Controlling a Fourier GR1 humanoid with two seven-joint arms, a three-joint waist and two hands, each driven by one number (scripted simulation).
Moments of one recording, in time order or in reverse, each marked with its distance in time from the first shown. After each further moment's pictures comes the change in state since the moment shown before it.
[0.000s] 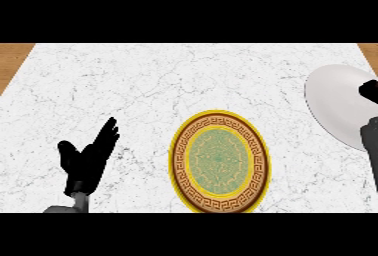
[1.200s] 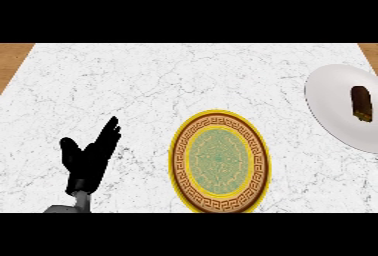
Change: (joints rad) left arm -0.004 -0.015 0.002 -0.021 -0.010 0.000 0.046; right arm 0.002 -0.075 -0.422 0.217 -0.716 0.325 -0.855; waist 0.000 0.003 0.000
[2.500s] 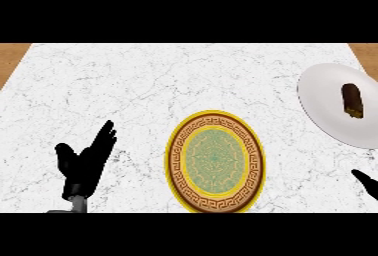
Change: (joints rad) left arm 0.033 -0.019 0.041 0.003 -0.032 -0.022 -0.023; right arm 0.721 0.373 0.225 -0.915 -0.086 0.330 0.186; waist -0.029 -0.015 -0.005
